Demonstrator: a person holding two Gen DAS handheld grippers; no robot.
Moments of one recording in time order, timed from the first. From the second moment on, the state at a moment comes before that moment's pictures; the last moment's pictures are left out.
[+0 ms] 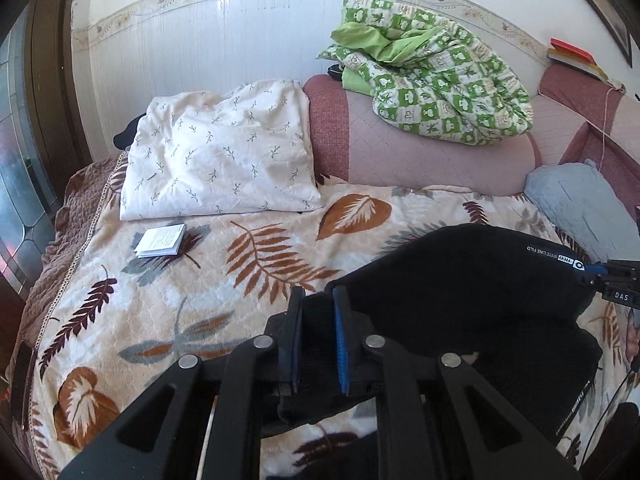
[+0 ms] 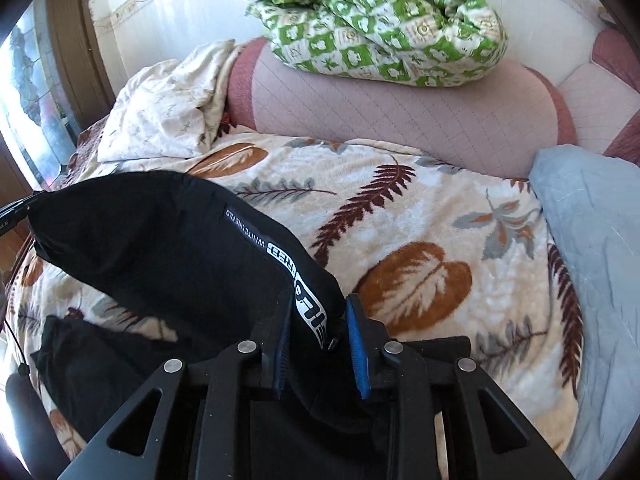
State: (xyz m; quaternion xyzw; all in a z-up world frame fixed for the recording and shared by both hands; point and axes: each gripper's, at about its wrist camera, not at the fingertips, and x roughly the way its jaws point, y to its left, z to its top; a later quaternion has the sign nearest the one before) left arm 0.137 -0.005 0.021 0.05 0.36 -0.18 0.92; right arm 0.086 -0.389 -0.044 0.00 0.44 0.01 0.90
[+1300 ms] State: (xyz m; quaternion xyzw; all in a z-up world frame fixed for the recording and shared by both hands) left arm 0.013 0.086 -0.019 -0.05 0.42 -0.13 0.90; right arm -0.066 -0.372 -0.050 0.05 0.47 0.01 0.88
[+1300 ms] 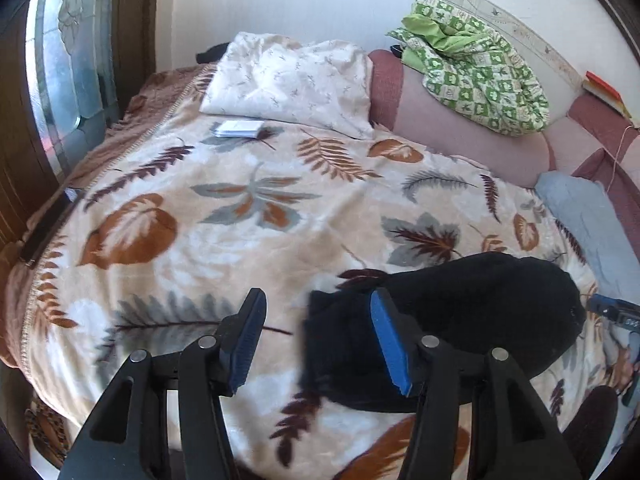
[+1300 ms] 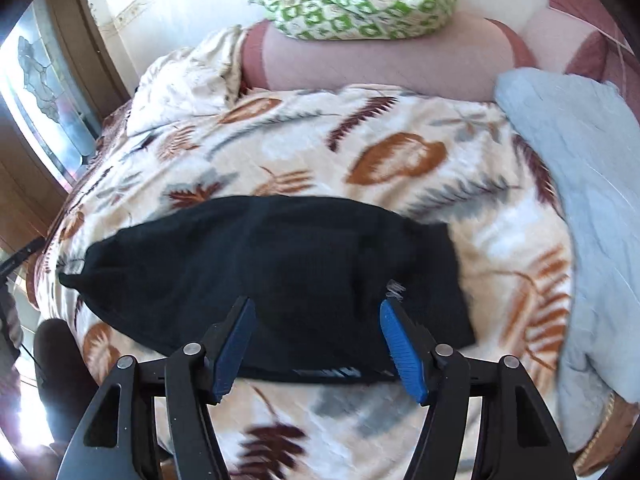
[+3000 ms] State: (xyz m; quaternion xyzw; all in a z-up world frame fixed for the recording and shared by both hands) left arm 0.004 0.088 -0.049 -0.08 0.45 -0.08 0.89; right arm 0.128 -0.223 -0.143 0.03 0.55 0.06 0.83
